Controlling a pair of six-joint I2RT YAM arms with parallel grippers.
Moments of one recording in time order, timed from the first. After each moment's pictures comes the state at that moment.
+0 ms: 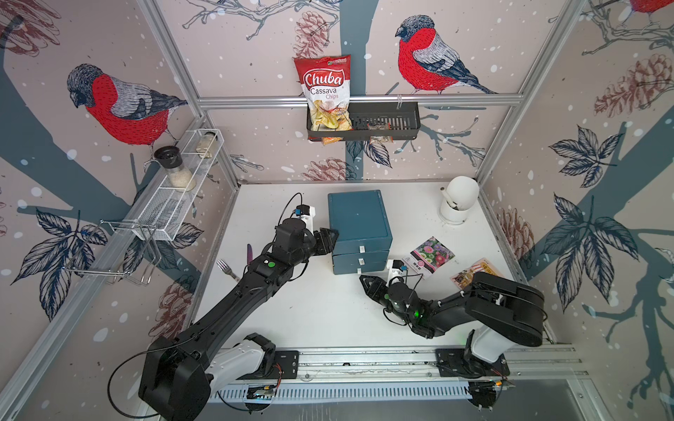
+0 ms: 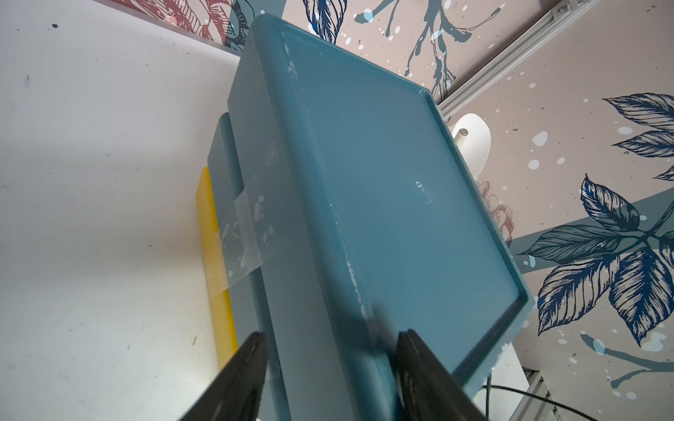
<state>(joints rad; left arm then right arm) -0.48 1.10 0.80 -0.18 0.19 -0.58 1.11 1.66 0.32 0.98 0.30 1.23</state>
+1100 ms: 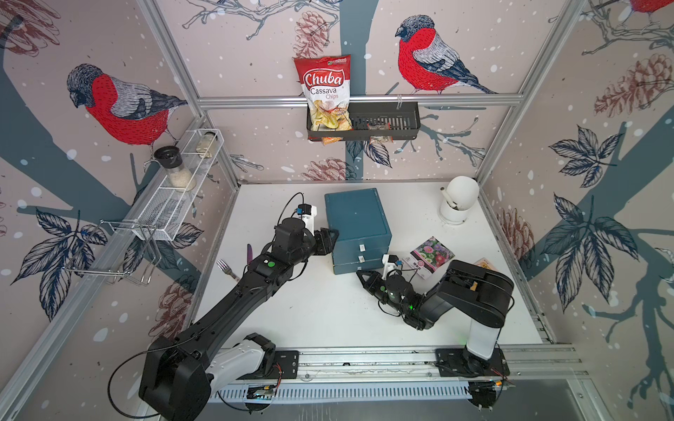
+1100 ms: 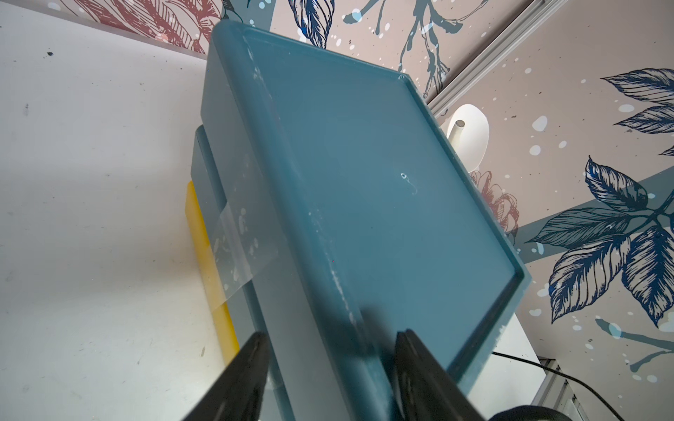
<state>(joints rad) -0.47 1.10 0.80 -0.17 0.20 -0.52 1.03 1.85 0.39 1.16 0.18 1.27</state>
